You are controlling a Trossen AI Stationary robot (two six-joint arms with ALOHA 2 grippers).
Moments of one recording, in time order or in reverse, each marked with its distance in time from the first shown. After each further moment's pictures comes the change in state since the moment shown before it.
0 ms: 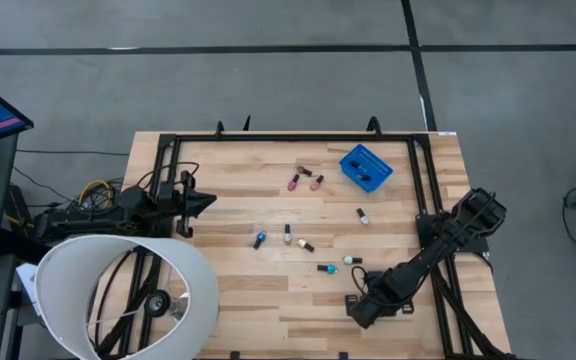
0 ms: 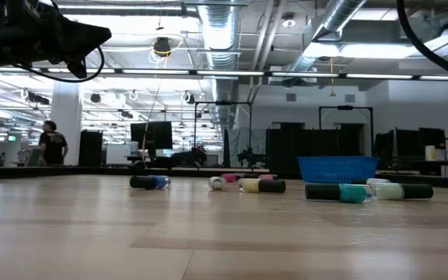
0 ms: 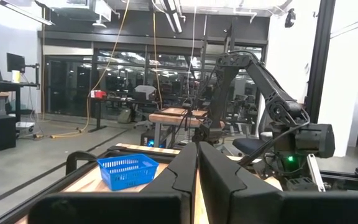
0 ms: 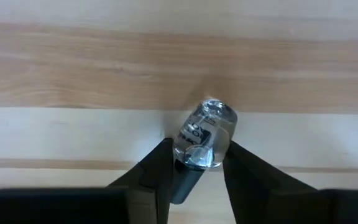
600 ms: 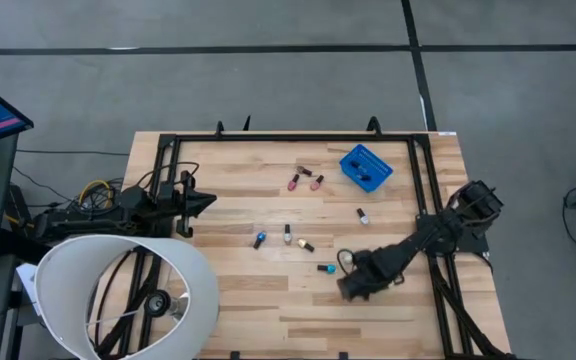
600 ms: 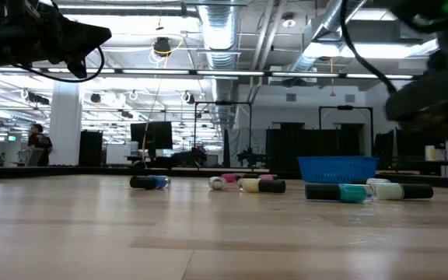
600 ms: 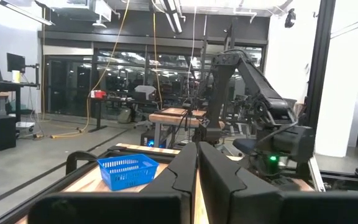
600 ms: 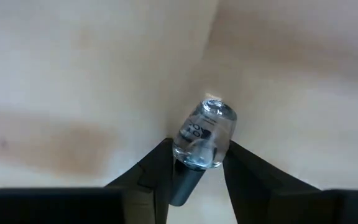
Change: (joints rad) left arm 0.000 0.000 0.000 0.000 0.000 0.000; right arm -0.192 -0.052 -0.008 -0.126 0.055 -0.412
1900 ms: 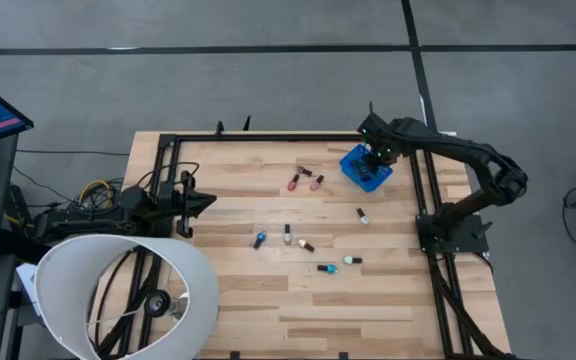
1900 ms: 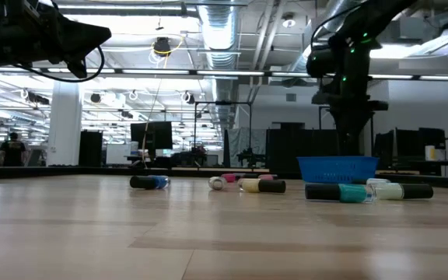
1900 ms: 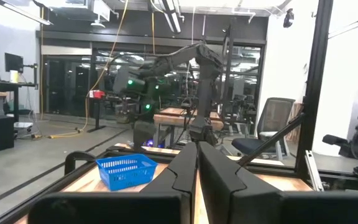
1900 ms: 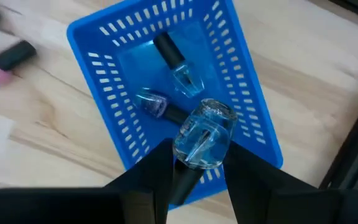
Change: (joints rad) left arm 0.000 0.000 0.000 0.000 0.005 0.000; right arm -1.248 -0.285 0.086 -0.208 0.234 -1.443
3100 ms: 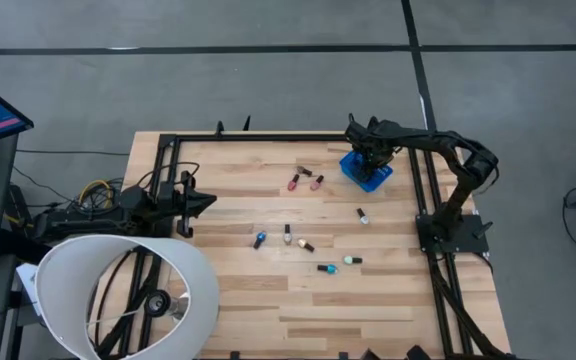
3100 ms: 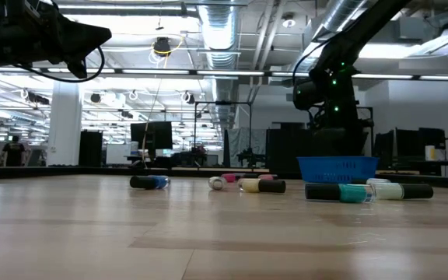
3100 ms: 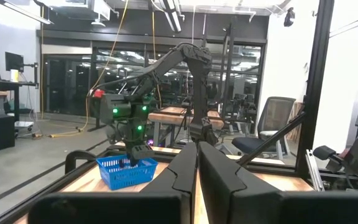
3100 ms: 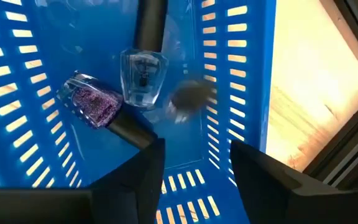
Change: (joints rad) left arm 0.000 0.005 0.000 0.000 0.000 0.000; right arm 0.004 0.252 0.036 0.004 0.156 -0.233
